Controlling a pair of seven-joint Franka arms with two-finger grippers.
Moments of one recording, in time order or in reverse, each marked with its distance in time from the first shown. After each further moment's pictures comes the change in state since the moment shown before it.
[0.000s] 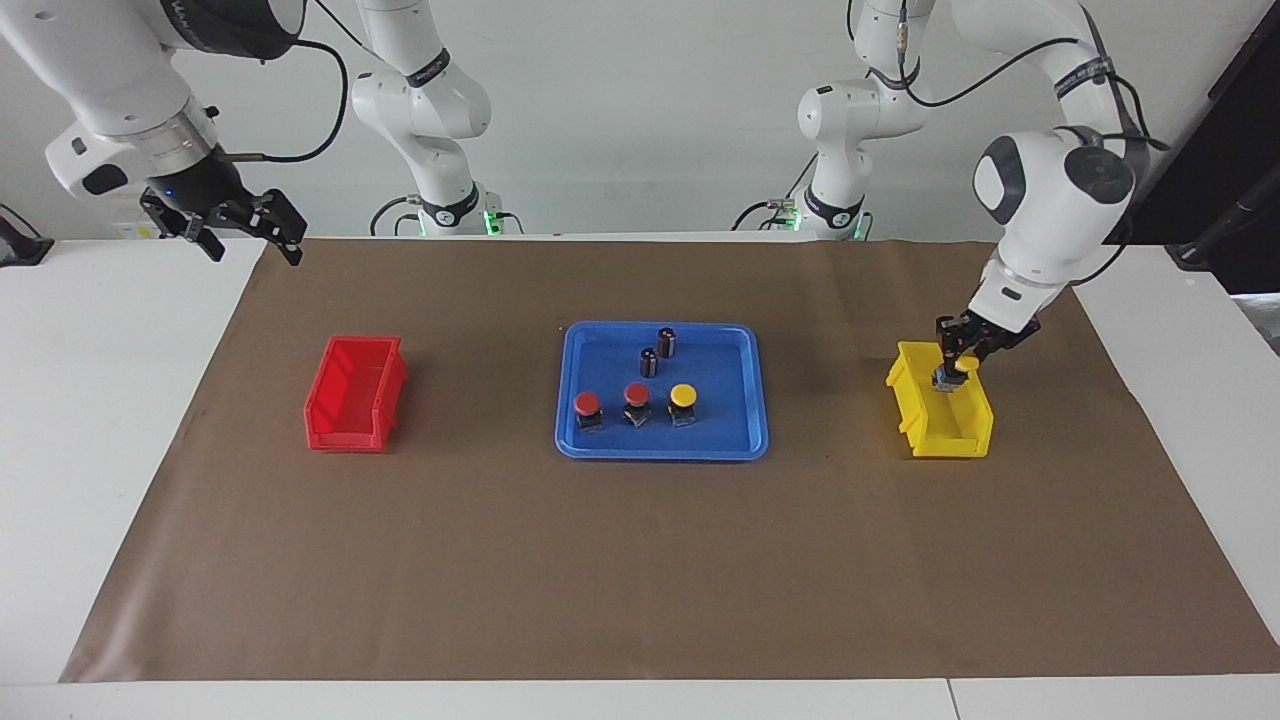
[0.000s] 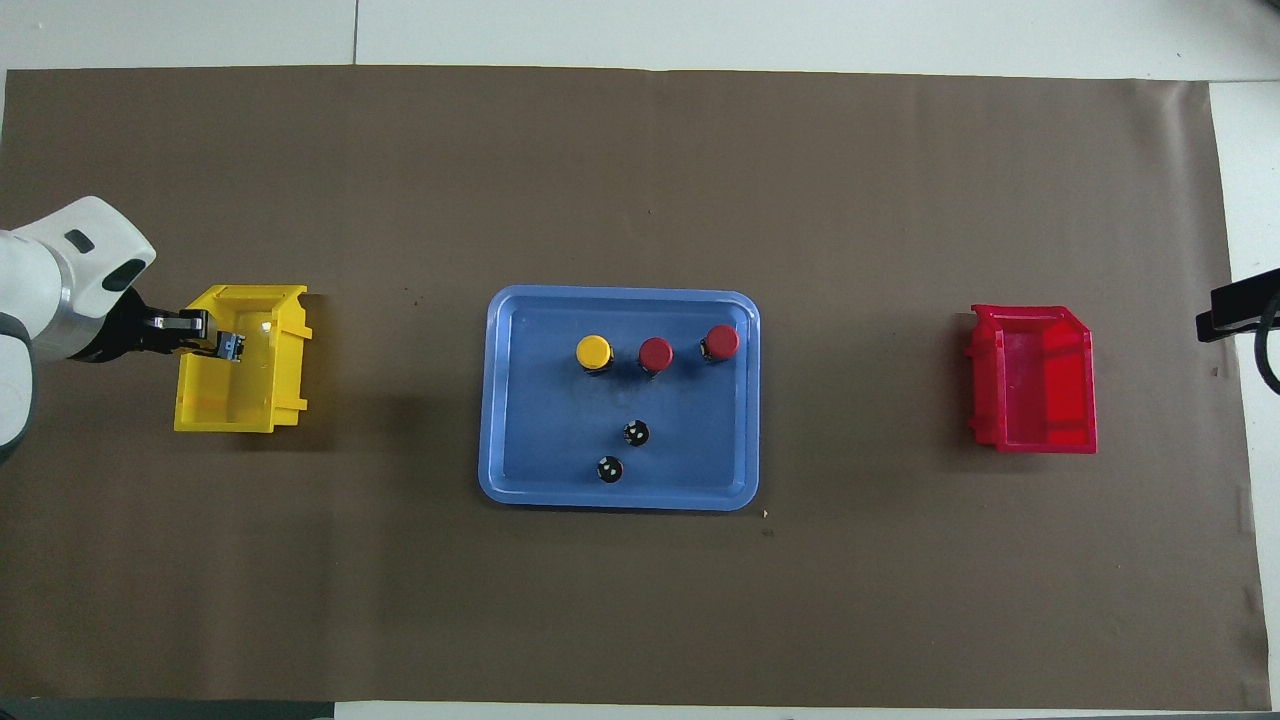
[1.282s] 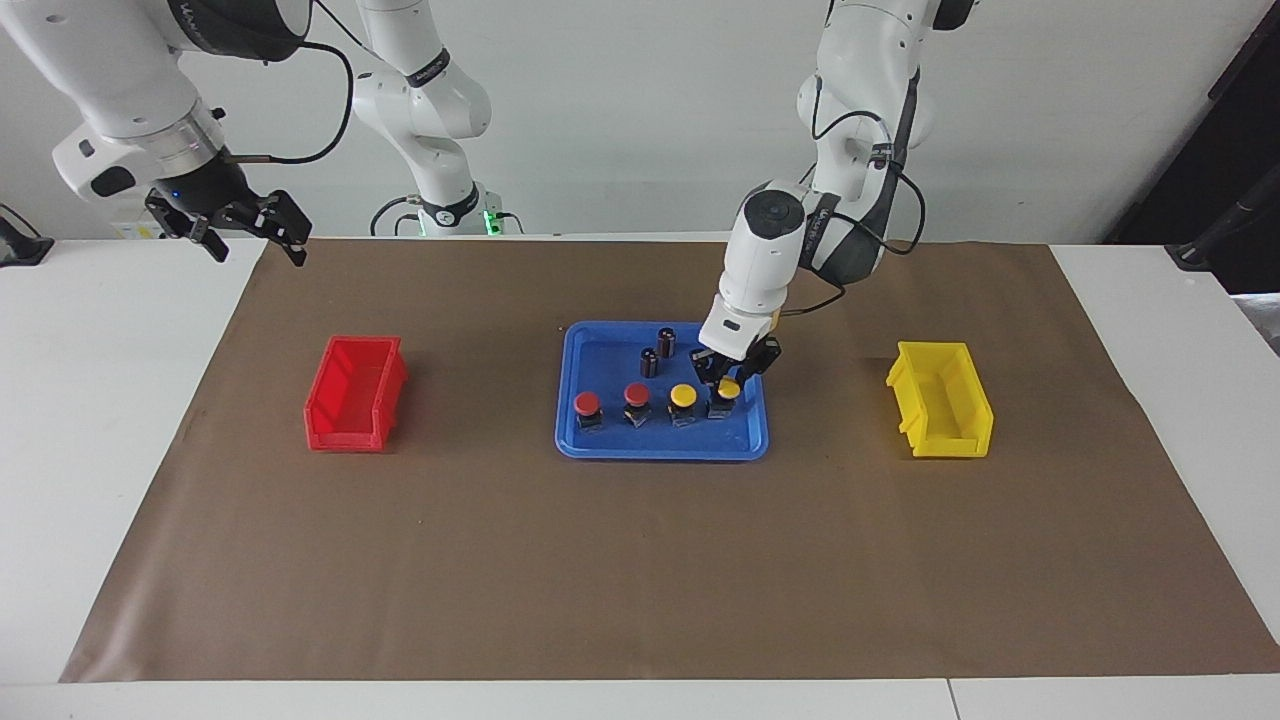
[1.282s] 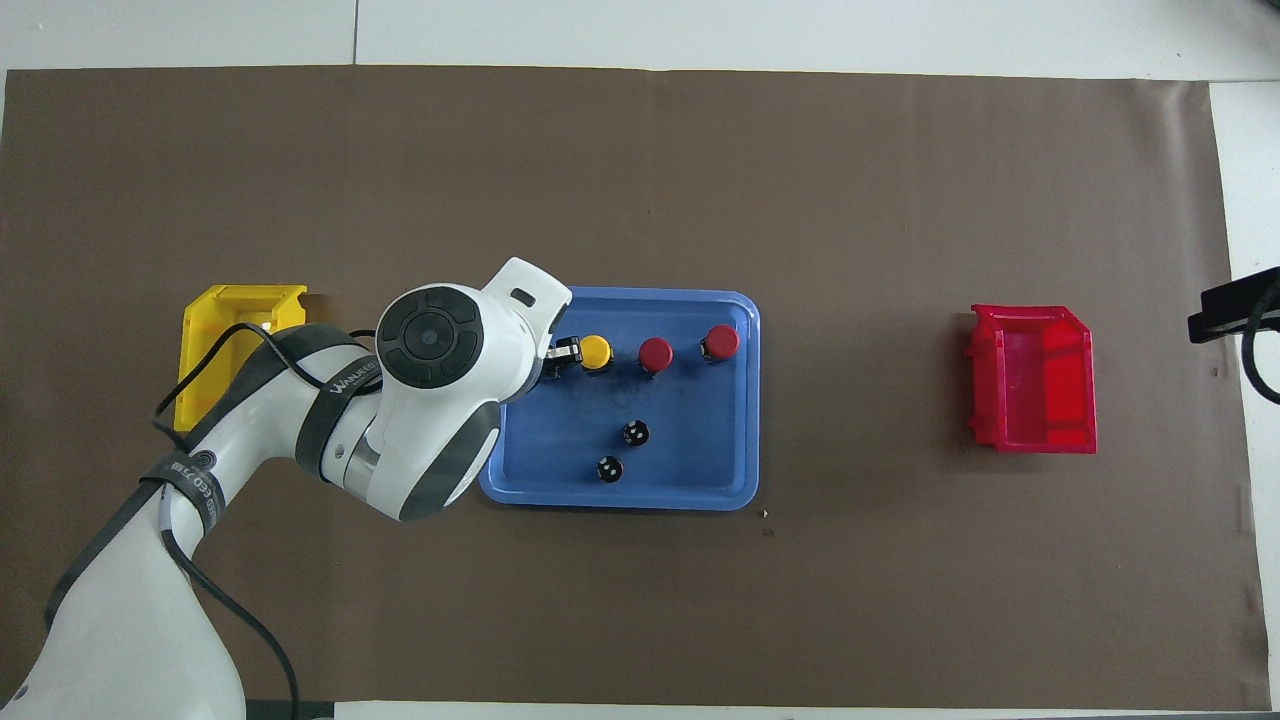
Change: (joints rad) left arm -0.503 0.247 -0.001 -0.058 -0.009 0.358 -0.661; right arm 0.005 0.000 0.010 -0.003 -0.002 -0.001 0.000
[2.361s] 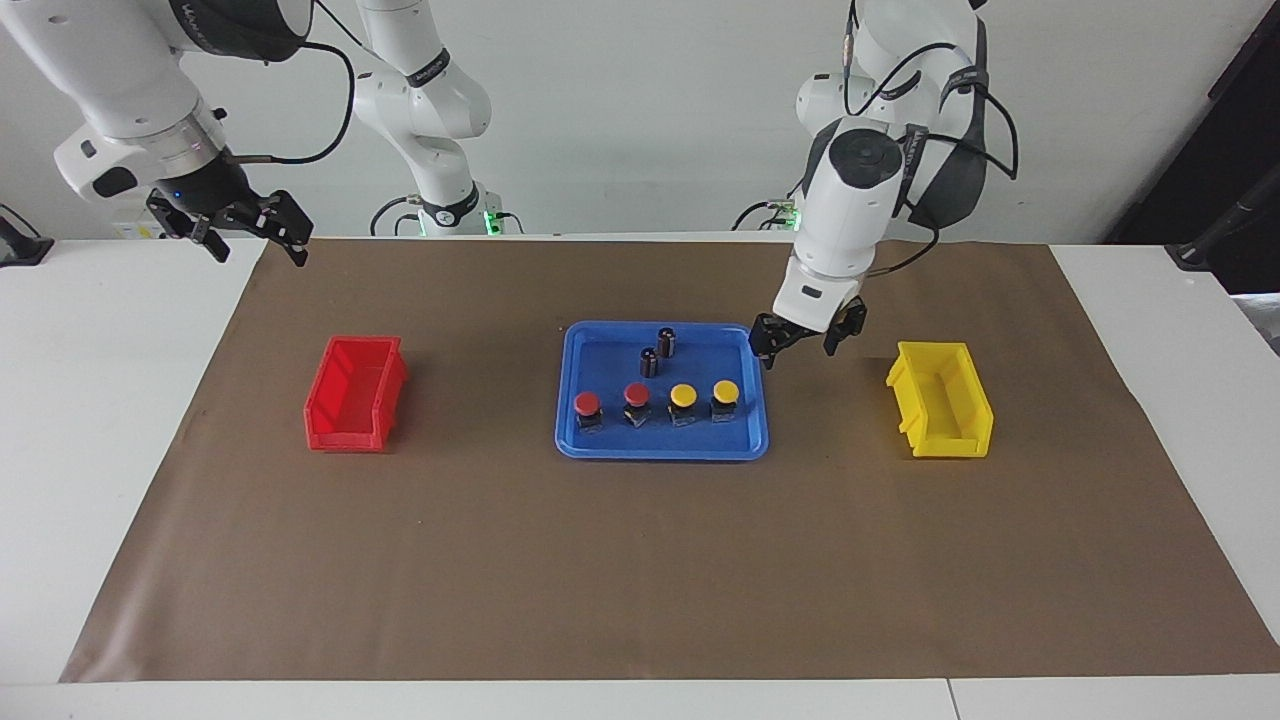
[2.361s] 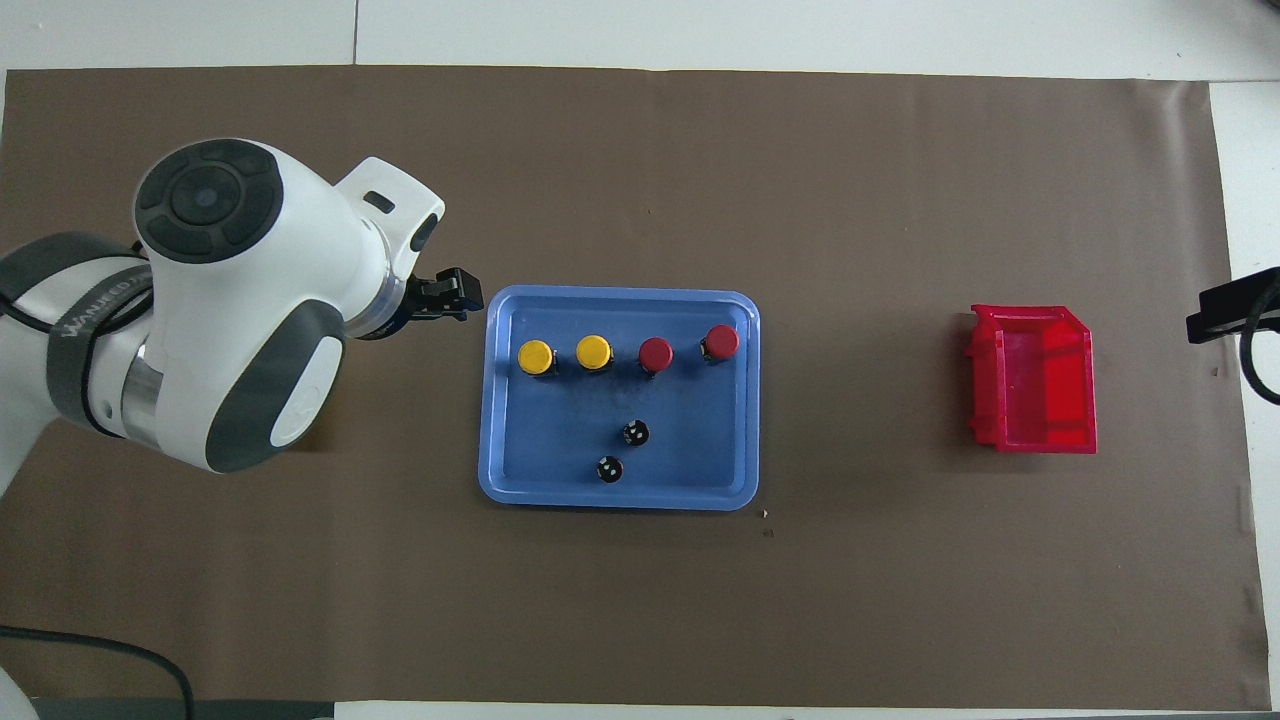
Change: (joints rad) left arm 0.145 -0.100 0.020 0.232 0.022 -0.401 0.194; right arm 0.000 0.000 0.001 -0.001 0.000 0.000 0.000
